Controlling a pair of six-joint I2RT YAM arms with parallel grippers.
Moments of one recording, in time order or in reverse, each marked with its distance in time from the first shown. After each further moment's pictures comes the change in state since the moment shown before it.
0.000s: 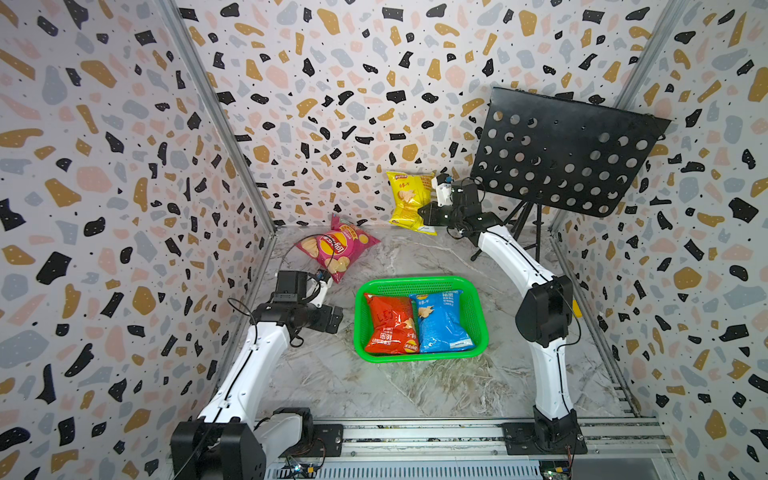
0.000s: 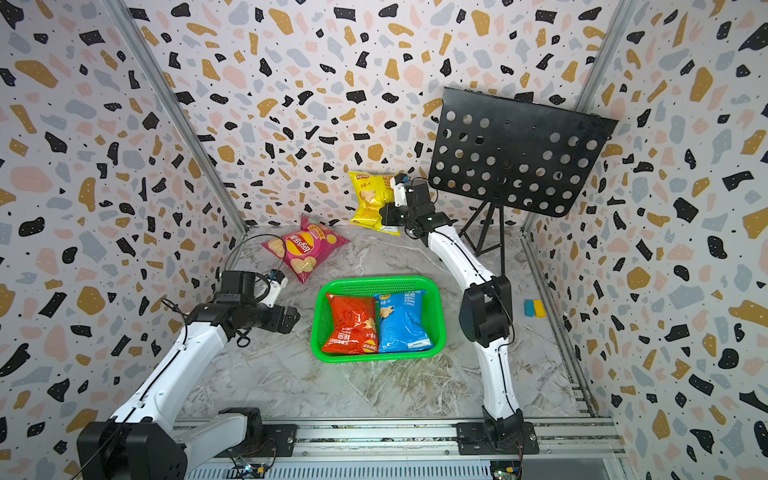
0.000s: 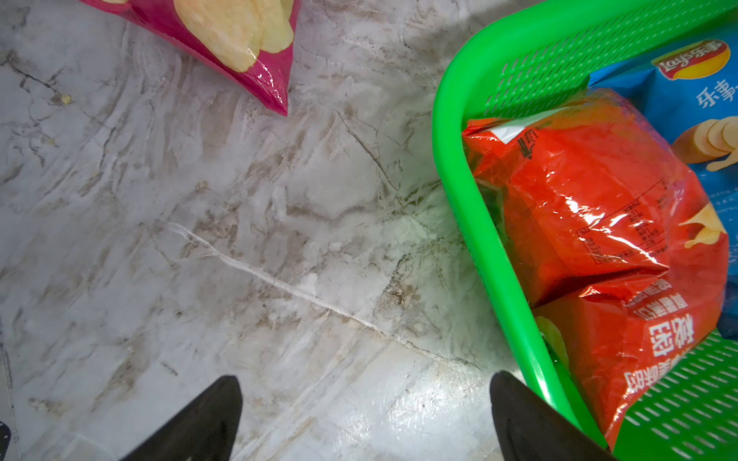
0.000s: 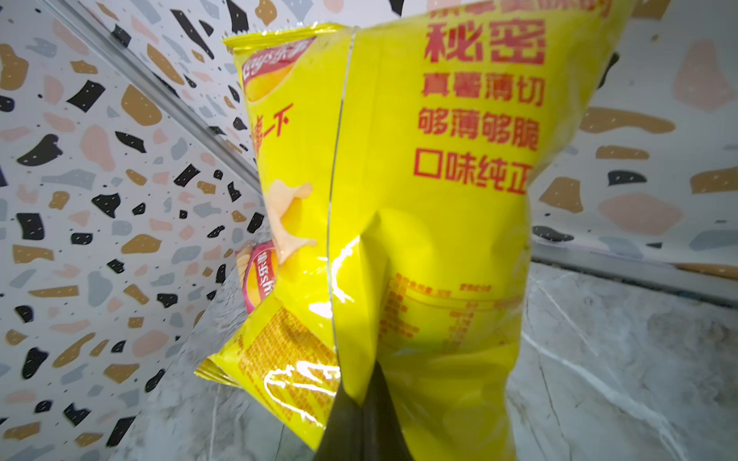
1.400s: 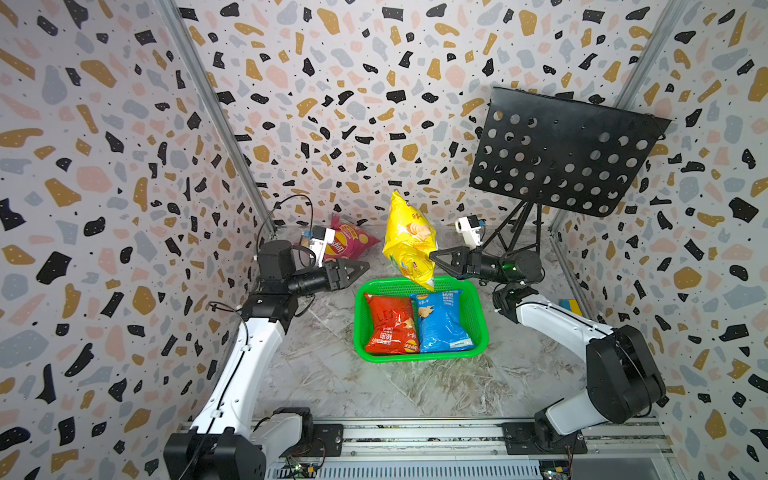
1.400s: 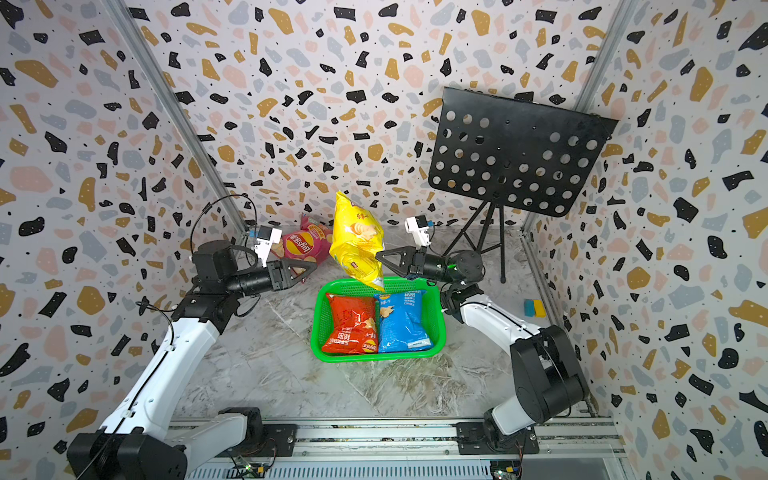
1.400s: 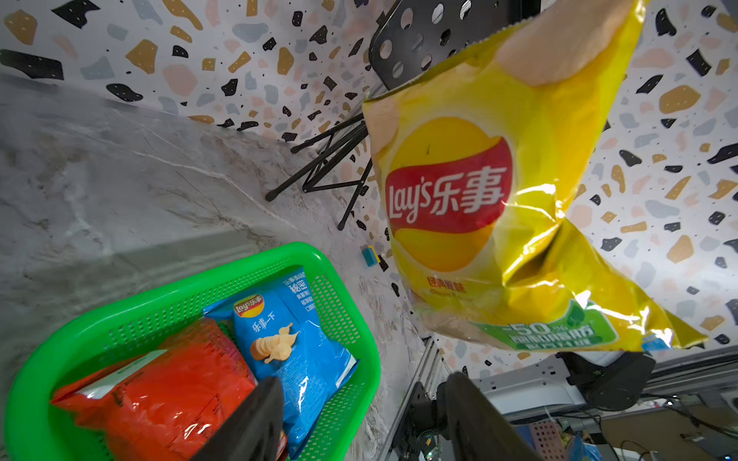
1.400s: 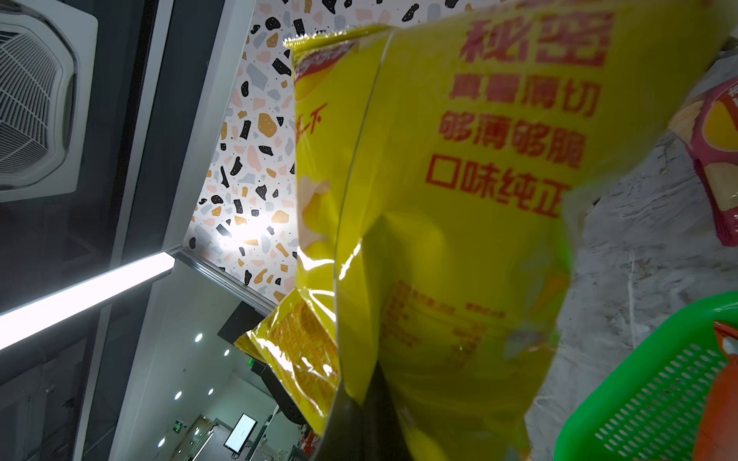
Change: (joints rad) left arm 0.000 -0.006 0.118 0.533 0.846 -0.803; right arm 0.014 -0.643 -1.165 1.512 -0.659 1.173
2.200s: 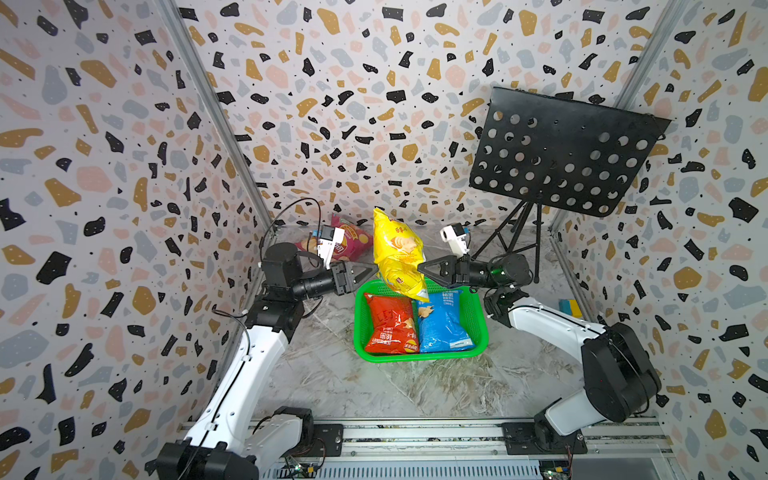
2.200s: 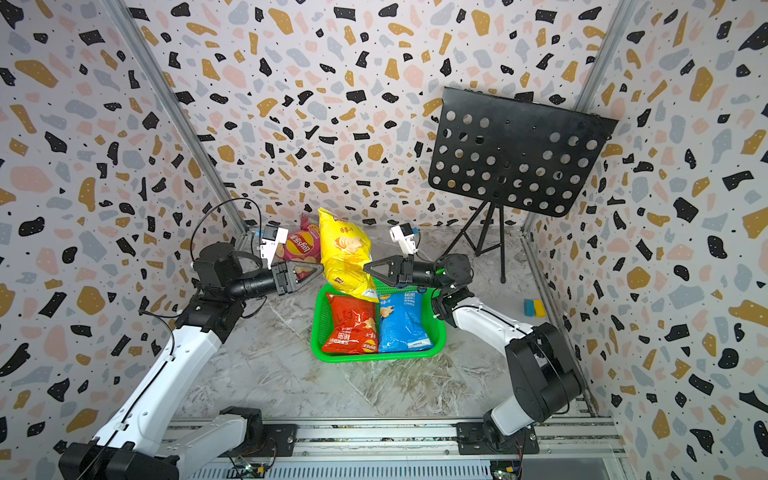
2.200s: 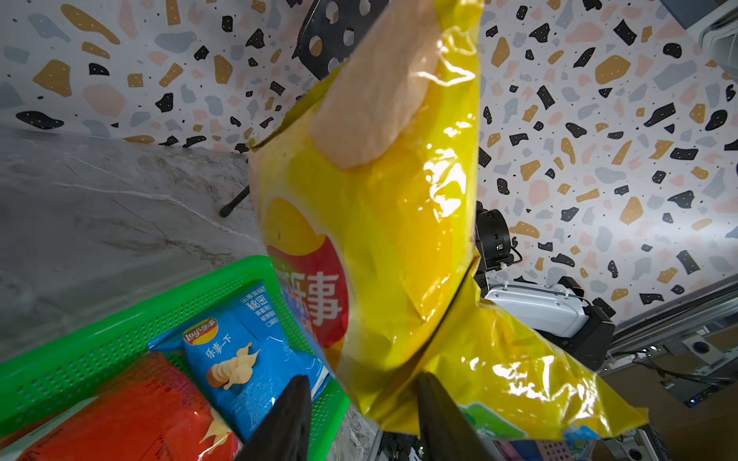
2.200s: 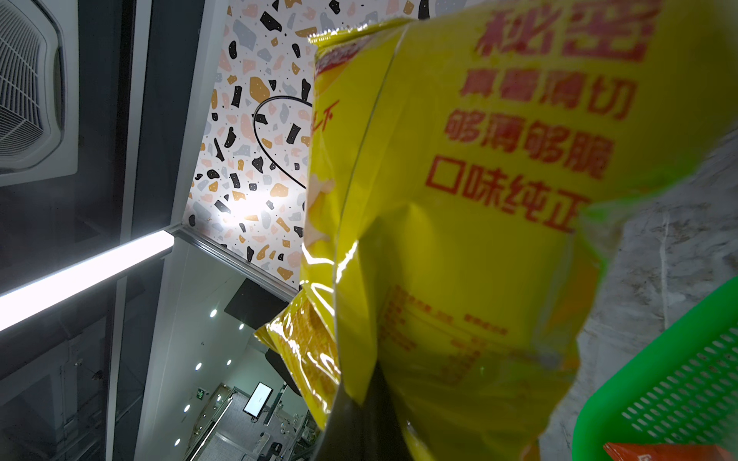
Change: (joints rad) left arm -0.103 -0.053 -0.019 0.102 -0.005 -0.019; right arm 0.081 0.020 -0.005 -0.038 -0.013 -0.035
